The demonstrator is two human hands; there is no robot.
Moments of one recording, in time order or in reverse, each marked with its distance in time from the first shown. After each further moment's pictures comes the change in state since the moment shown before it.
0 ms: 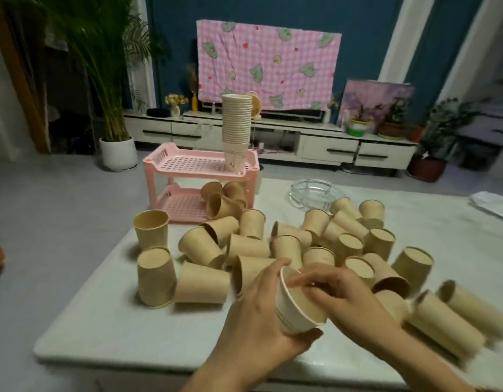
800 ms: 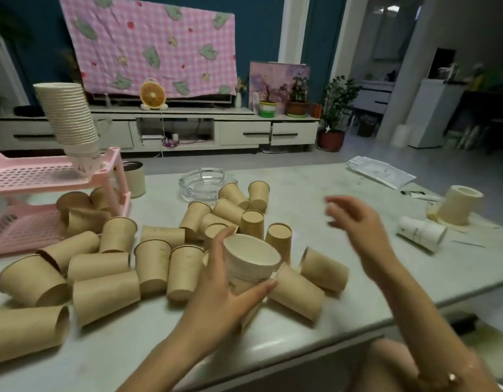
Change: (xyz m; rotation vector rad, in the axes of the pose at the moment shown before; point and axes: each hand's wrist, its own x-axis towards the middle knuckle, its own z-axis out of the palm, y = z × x) left_hand 0.063 0.095 0.137 -0.409 -0.151 0.032; right_hand -0.046 0.130 -0.222 0.141 0.738 0.073
